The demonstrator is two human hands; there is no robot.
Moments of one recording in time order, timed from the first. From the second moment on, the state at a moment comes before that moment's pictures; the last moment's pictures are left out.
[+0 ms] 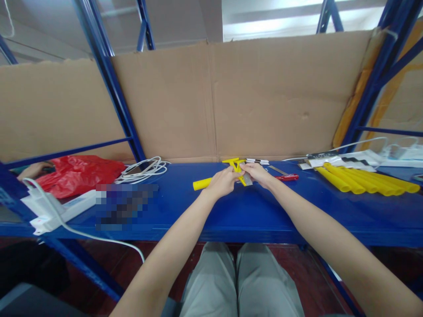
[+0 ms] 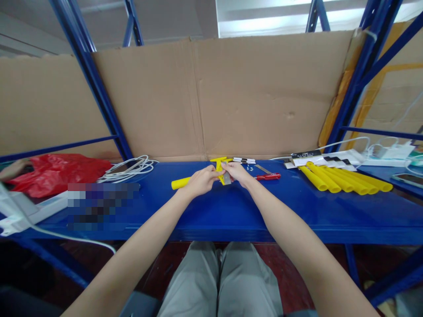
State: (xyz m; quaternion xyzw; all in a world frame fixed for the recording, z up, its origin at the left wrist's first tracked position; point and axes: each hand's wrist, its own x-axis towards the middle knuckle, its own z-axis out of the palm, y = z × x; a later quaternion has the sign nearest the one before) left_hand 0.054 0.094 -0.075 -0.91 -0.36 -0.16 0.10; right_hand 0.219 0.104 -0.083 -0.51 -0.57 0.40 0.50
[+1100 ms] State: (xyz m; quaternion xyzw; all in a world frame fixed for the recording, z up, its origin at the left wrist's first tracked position) left_hand 0.044 0.107 -0.074 -0.87 -0.45 -0.21 0.07; right_hand 0.218 0.095 -0.082 -0.48 -0.62 0.43 0.44
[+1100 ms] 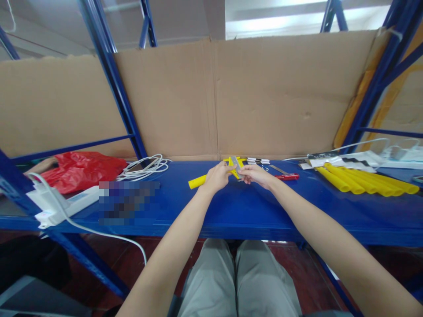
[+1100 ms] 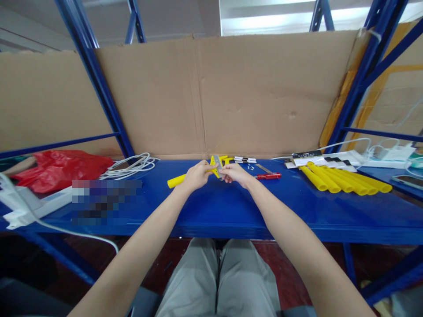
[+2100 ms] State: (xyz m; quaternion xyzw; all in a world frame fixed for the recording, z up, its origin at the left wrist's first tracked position) left_hand 0.044 0.109 -0.075 -0.88 -0.44 -0.20 0.07; right_hand 0.214 0.092 -0.081 -0.50 -0.60 0.45 0.44
